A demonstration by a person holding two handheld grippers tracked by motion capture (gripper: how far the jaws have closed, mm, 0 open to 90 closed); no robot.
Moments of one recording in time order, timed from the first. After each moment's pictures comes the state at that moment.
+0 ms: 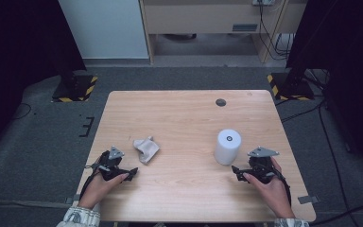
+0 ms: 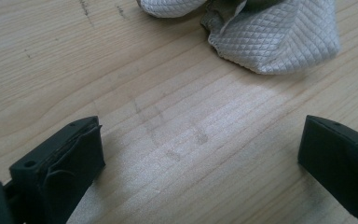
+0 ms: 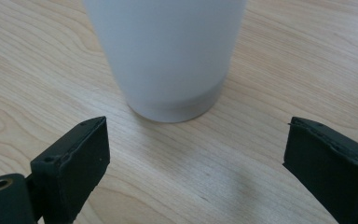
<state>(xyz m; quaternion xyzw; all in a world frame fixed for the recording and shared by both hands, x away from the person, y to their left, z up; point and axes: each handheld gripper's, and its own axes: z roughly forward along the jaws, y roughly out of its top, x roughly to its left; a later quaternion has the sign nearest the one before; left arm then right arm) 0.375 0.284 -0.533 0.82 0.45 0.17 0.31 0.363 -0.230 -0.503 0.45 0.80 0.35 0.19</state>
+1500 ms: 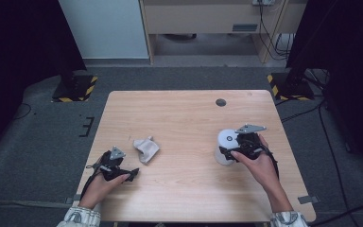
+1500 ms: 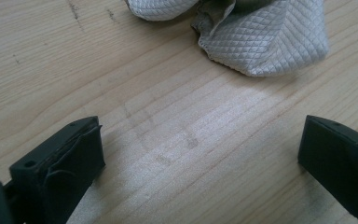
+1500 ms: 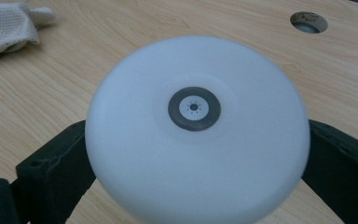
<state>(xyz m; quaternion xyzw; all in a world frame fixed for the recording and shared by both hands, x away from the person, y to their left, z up) 0.375 0.280 -0.534 0.82 0.44 0.17 0.31 0.418 -0.191 -0.458 0.42 0.80 0.38 0.17</state>
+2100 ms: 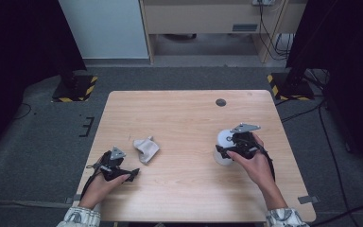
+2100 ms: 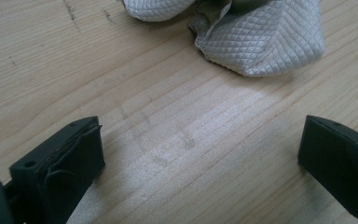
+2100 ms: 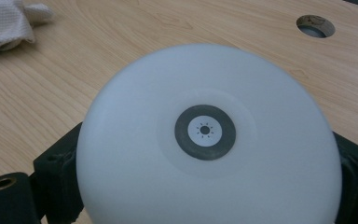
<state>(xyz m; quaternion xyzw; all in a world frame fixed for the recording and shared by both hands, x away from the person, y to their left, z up) 0.374 0.279 -0.533 0.82 0.44 0.17 0.31 0.422 -0.180 -0.462 0.41 0.81 0.37 0.18</state>
